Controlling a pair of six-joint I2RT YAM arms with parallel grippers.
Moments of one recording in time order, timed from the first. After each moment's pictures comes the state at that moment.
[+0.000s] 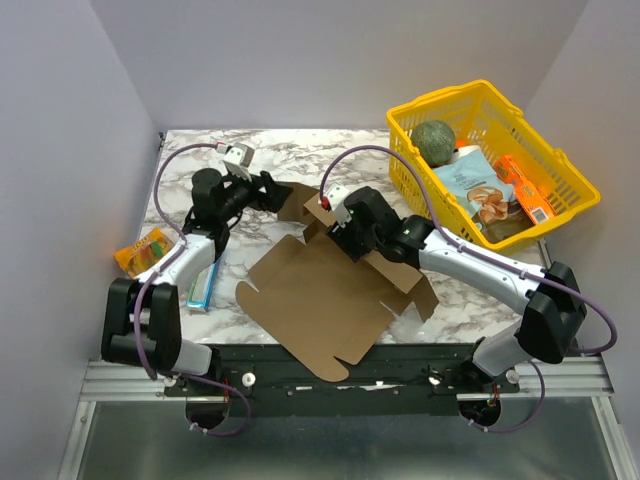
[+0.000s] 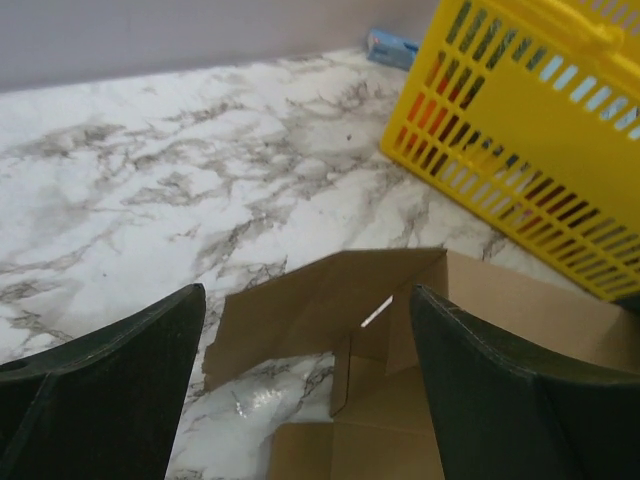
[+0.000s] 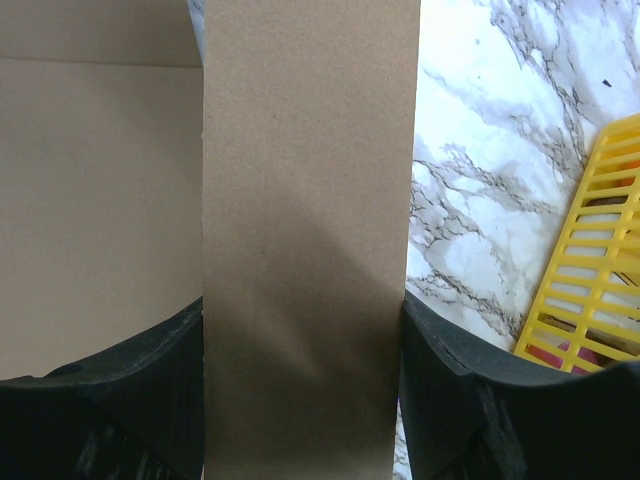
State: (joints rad) left arm -0.14 1.38 0.81 0.48 0.51 -0.27; right arm 0.85 1.51 1.20 -0.46 0.22 -0.18
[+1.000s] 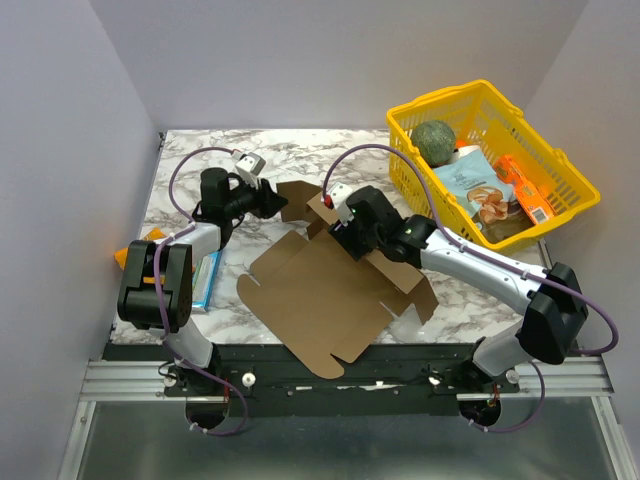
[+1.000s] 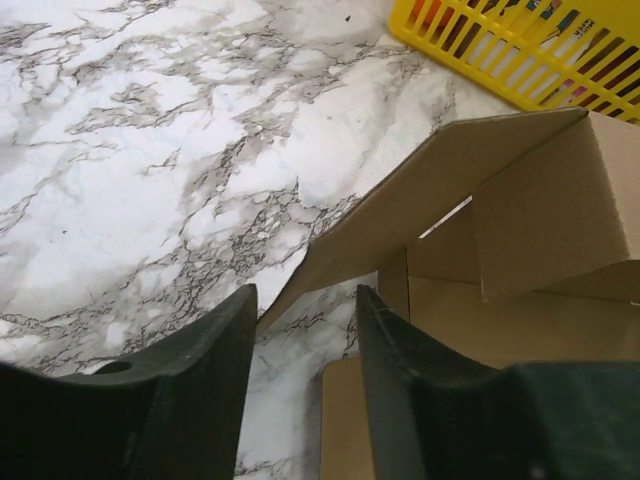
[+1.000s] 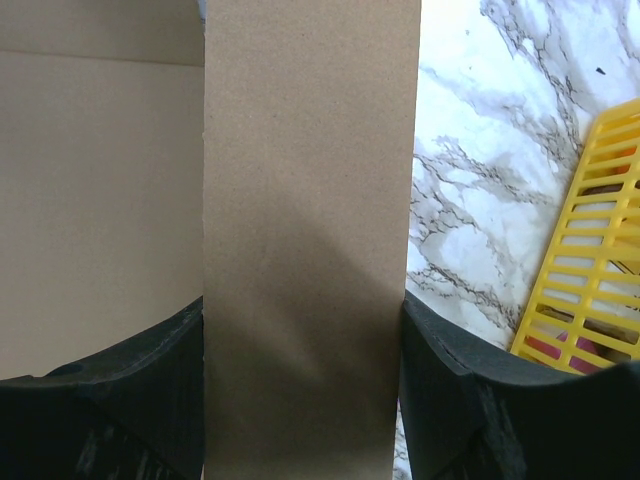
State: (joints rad) left arm -0.11 1.66 0.86 0.48 0.71 -0.10; right arm 0.85 1.50 1.20 -0.46 0.22 -0.18
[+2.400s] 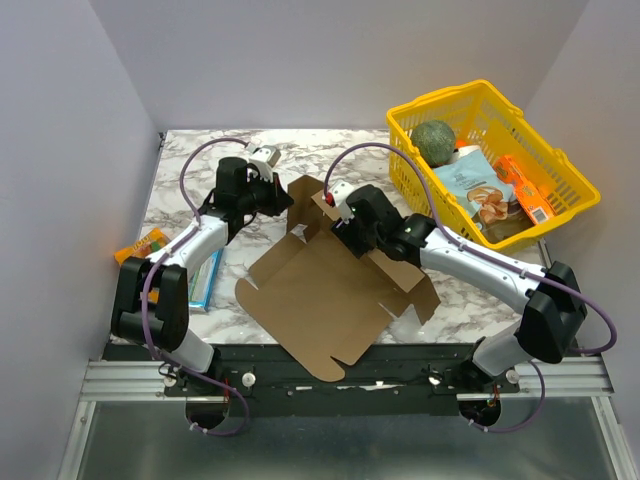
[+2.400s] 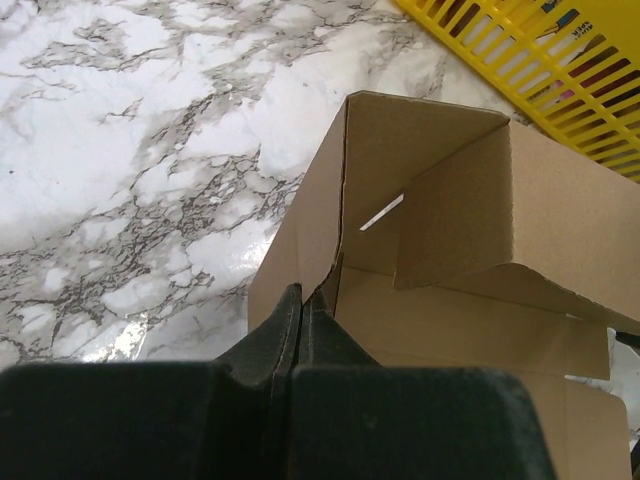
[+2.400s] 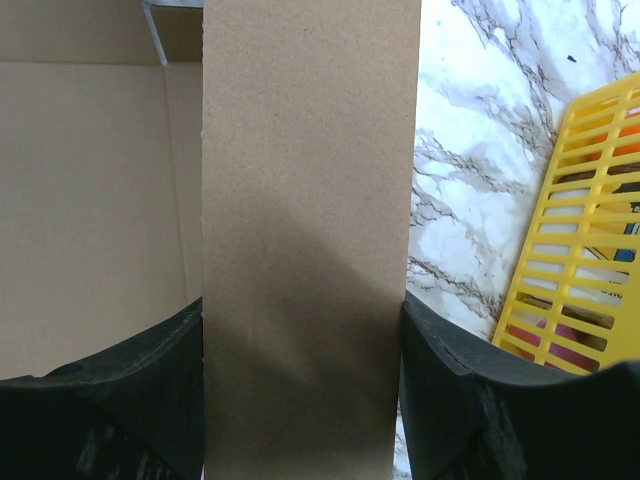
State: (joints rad) left arm -0.24 1.54 0.99 0.09 0.50 -0.17; right arm 0.84 1.51 1.20 -0.46 0.26 -0.18
